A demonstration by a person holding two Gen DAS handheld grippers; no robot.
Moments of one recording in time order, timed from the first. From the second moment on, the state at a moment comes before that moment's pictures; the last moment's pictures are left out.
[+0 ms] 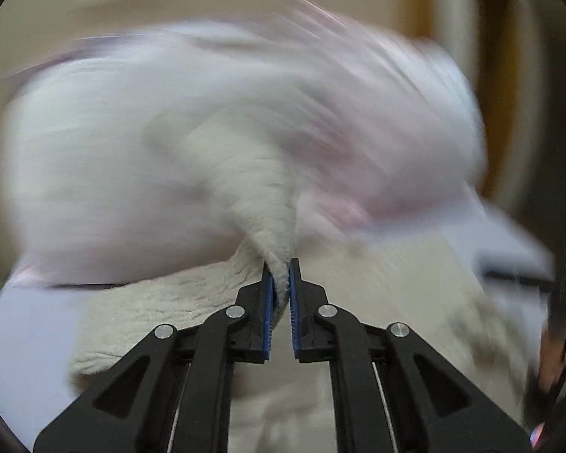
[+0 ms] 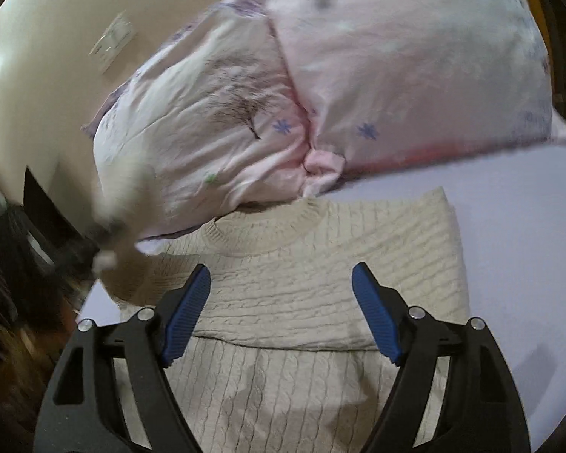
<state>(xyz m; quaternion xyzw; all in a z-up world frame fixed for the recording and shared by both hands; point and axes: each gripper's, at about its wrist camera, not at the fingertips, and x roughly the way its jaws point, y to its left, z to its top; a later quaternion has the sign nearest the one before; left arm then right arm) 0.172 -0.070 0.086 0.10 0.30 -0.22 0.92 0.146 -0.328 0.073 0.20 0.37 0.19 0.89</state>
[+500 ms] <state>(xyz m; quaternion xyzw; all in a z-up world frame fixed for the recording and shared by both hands) 0.104 0.065 0.081 0.02 0.37 -0.14 0.92 0.183 -0.361 0.010 0.21 0.48 0.11 0.84</state>
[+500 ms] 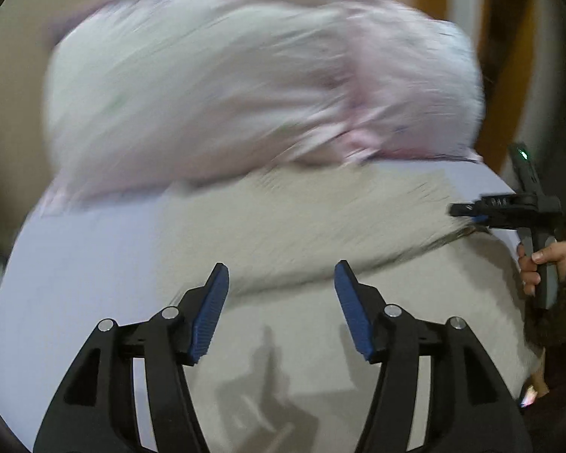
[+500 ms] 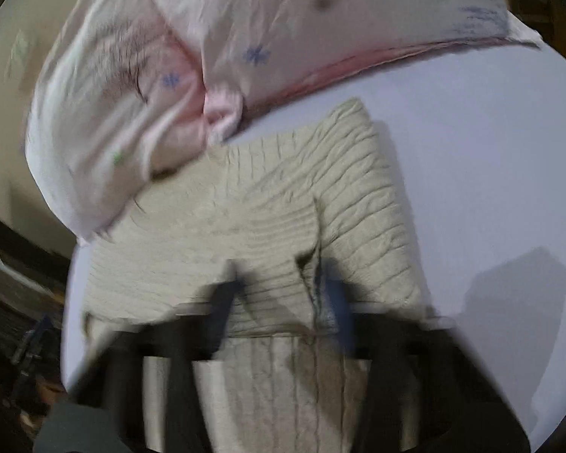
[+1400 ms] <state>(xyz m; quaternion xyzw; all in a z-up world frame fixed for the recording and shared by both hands) -0.028 0.130 0.006 -0.18 0.48 -0.22 0.83 -0.047 -0.419 -0.014 0.31 0.47 0.27 0.78</state>
